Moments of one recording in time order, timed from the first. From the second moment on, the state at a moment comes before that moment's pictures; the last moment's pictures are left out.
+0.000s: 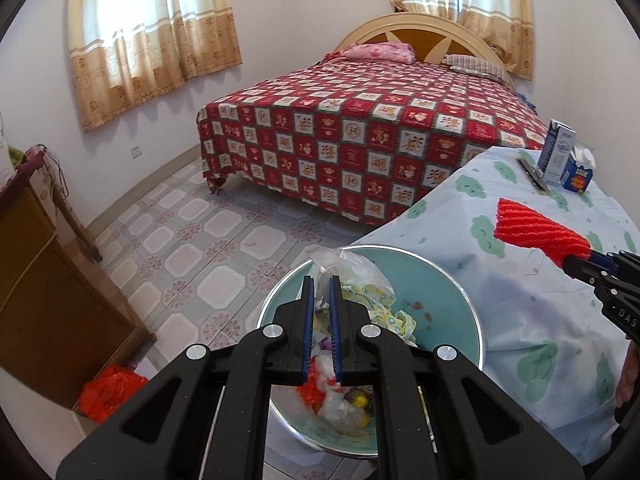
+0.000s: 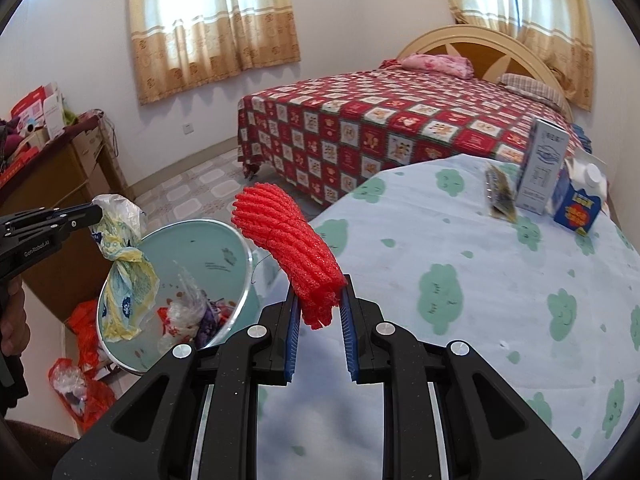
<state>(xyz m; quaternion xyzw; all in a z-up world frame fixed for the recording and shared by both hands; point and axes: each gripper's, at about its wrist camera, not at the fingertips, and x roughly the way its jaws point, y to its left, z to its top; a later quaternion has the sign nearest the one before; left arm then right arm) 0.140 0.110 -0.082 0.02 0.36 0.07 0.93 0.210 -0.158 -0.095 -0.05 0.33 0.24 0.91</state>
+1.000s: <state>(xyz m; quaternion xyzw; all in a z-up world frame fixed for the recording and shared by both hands) 0.117 0.158 -0.078 0.00 0.36 0.10 0.93 0.200 -0.099 -0.090 -0.09 0.32 0.29 0.90</state>
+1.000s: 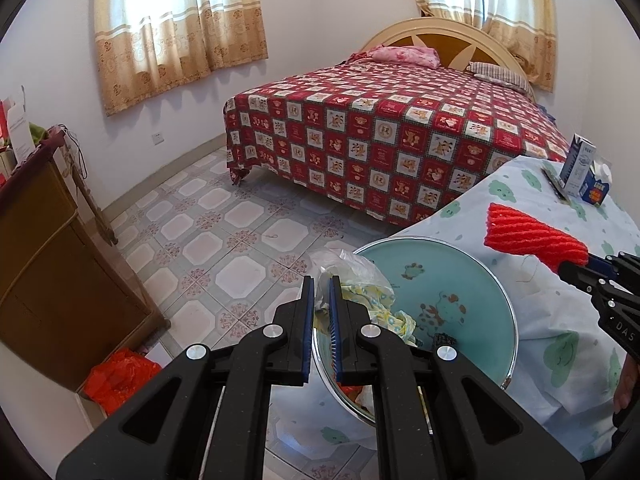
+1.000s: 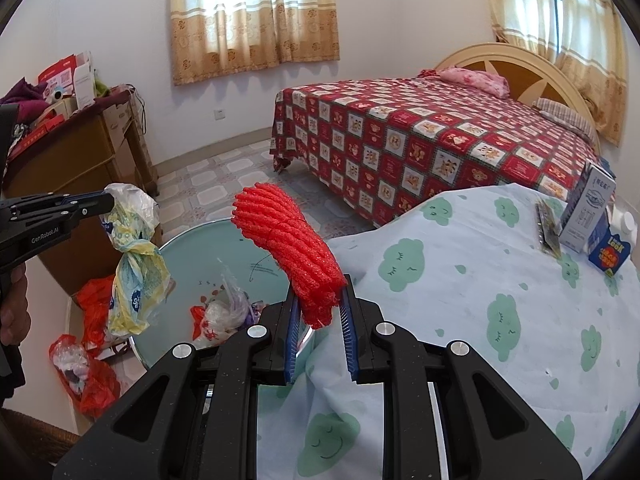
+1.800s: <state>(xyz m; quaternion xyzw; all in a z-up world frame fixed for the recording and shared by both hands) 0.116 0.141 -0.081 0.00 0.36 0.08 0.93 0.199 -0.080 -0.090 -0.09 0.32 0.31 0.89</state>
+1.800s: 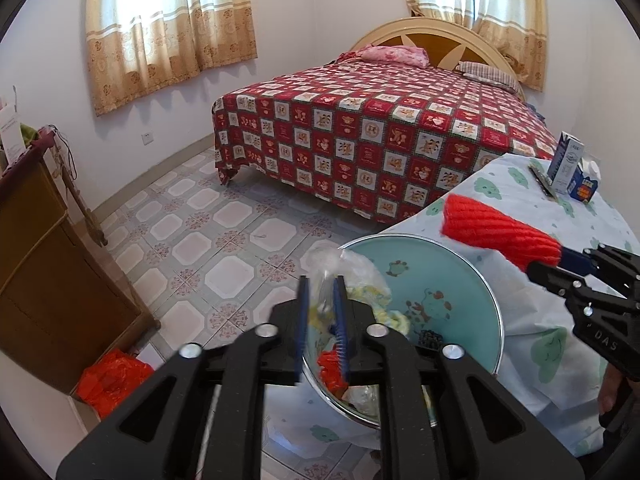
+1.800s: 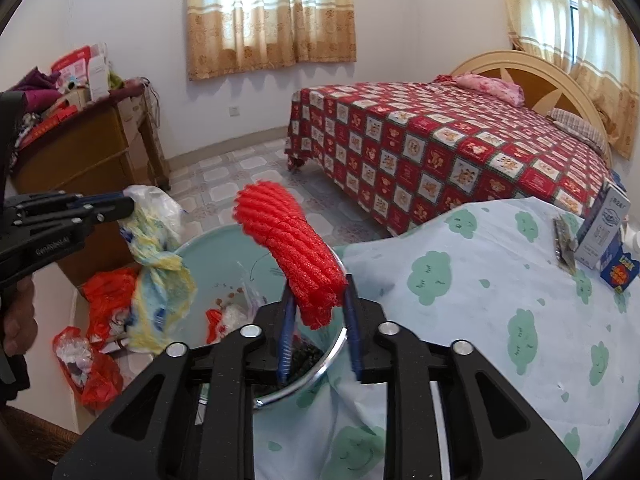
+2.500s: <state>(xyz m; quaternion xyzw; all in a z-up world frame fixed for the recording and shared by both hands) 0.101 0.125 -0.059 0.01 0.33 0.07 0.94 0.171 -0.121 -0.064 -0.05 0.28 0.28 0.91</state>
